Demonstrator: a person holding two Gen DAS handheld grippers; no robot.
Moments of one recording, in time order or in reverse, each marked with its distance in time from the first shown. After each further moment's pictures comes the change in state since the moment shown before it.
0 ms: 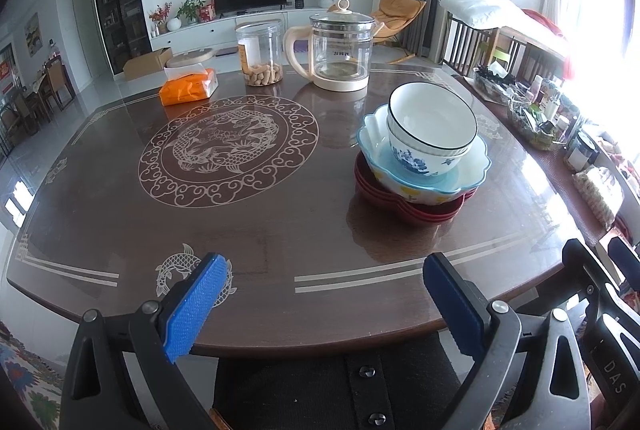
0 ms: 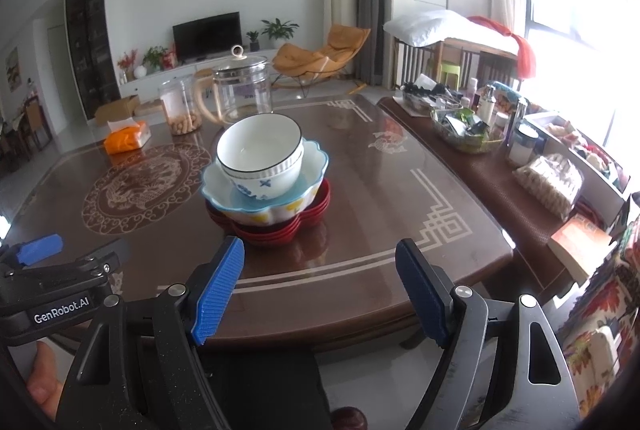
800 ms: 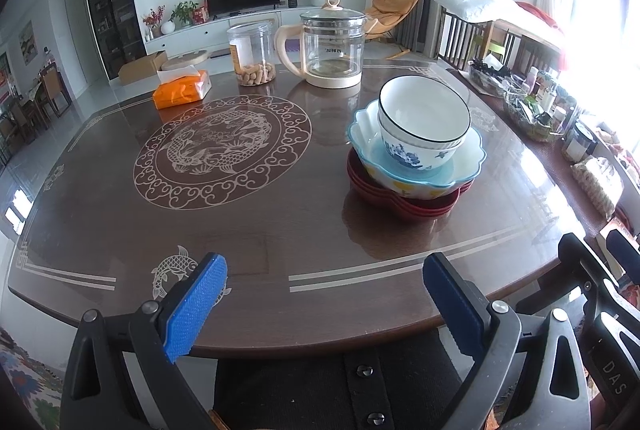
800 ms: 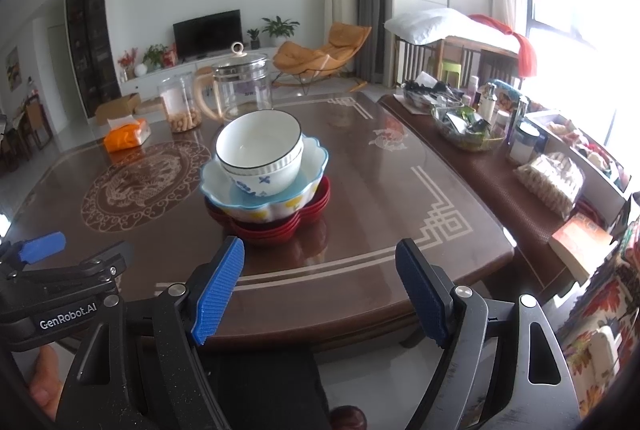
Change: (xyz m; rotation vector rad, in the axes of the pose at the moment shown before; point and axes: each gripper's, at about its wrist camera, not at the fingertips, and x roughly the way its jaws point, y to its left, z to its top) left arm 0.003 -0.009 -0.002 0.030 0.008 -0.004; right arm 0.002 -0.001 -0.002 -0.002 0.005 0.003
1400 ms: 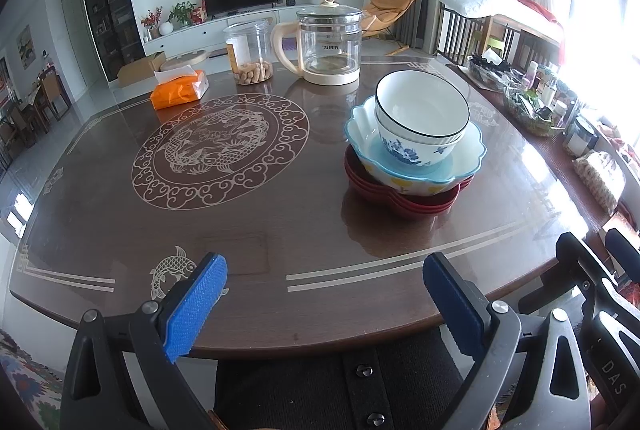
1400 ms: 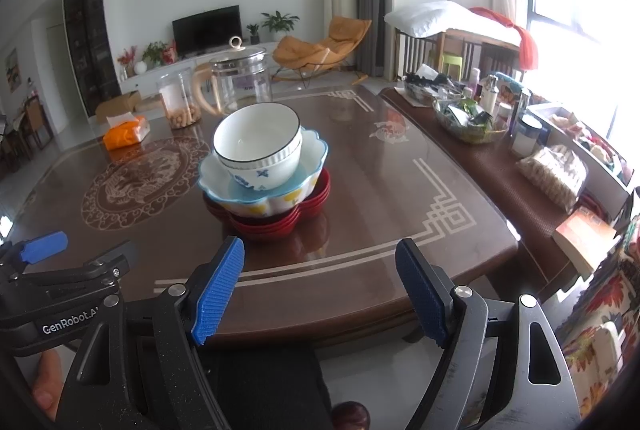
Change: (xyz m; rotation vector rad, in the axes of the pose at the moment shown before) left arm 0.005 -0.004 0.001 0.017 0.007 0.007; right arm 0.007 -0.003 -0.003 0.010 0.021 0.009
